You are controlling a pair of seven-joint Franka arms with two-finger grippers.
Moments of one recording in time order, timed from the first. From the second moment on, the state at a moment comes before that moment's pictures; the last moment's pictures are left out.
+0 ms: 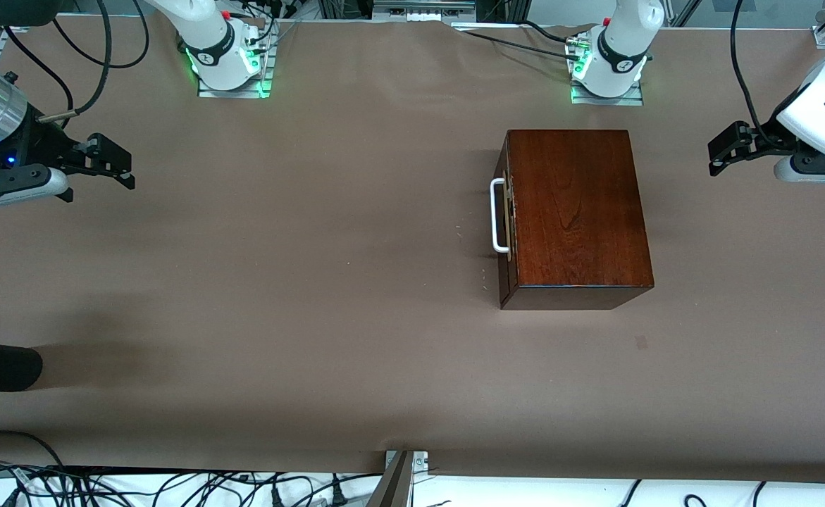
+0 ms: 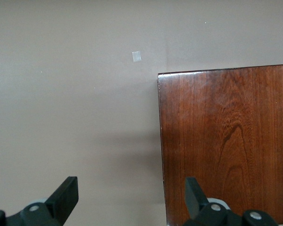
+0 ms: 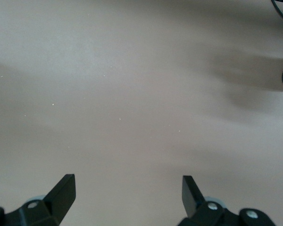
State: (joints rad) left arm -0.03 -0.03 -0.04 -1.63 0.05 1.57 -0.03; right arm 0.24 0.05 -0.14 -1.58 0.04 1.67 -0.12
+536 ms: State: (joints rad) left arm -0.03 -0.03 -0.04 -1.63 0.05 1.57 -0.03; right arm 0.24 0.05 -0.14 -1.58 0.05 1.67 -0.12
